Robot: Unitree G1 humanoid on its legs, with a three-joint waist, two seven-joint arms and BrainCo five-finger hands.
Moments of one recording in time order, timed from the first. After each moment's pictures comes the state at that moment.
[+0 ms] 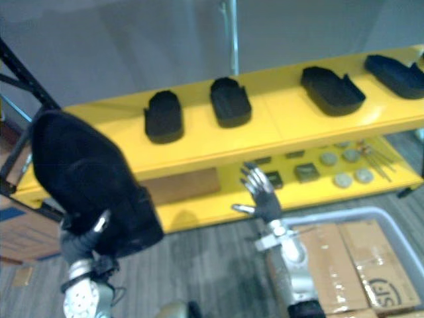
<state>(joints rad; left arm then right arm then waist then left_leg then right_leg) 0.31 0.03 0.11 -0.27 -0.15 -0.28 0.19 0.02 -0.14 0.14 0.12 0.46 -0.38 0.33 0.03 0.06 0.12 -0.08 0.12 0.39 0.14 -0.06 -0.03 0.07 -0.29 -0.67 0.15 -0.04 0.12</state>
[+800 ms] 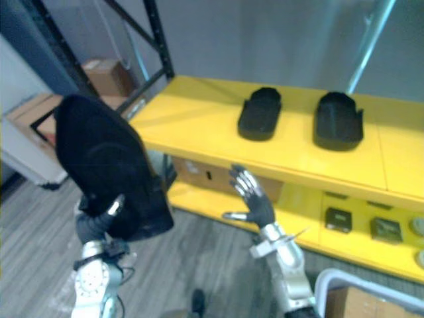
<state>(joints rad) 0.29 0.02 0.14 -0.27 -0.15 -0.25 0.33 -0.03 -0.14 0.19 0.06 0.42 -0.39 0.37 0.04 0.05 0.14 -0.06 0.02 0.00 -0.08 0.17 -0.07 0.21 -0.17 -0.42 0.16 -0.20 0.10</state>
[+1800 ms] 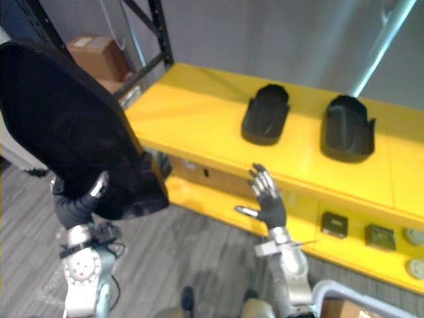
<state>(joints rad) 0.16 0.07 0.08 -0.32 -0.11 -0.33 0.26 0.09 -0.10 0.06 0.03 0.38 -0.41 0.21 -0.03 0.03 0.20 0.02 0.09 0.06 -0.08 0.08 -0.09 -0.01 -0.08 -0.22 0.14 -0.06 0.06</state>
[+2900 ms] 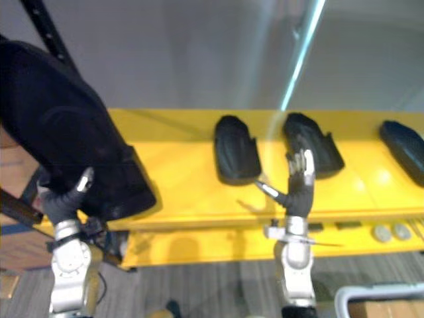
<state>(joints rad) 0.11 0.15 0.30 -0.26 -0.08 -0.11 0.36 0.07 -0.06 -0.05 -0.17 -0.14 -0.56 -0.28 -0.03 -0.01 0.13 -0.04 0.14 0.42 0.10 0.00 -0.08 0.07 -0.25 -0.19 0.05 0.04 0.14</state>
